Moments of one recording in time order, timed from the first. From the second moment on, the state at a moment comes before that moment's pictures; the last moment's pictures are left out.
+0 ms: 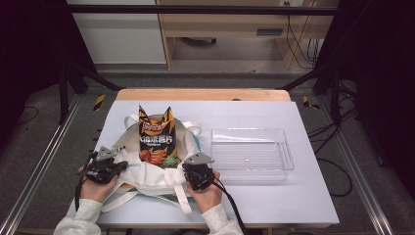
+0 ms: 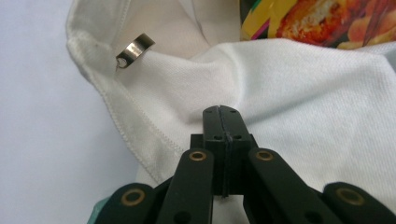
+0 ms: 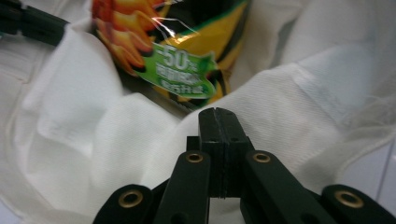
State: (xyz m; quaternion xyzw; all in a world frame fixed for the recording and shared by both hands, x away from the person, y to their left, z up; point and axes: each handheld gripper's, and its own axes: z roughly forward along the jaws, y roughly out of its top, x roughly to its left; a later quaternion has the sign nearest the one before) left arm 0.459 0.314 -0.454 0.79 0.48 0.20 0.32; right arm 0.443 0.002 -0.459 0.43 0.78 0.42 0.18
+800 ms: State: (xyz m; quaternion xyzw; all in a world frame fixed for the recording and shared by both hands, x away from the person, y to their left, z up) left arm 0.448 0.333 -0.460 0.78 0.50 0.21 0.32; right arm 0.429 -0.026 -0.482 0.46 0.77 0.41 0.17
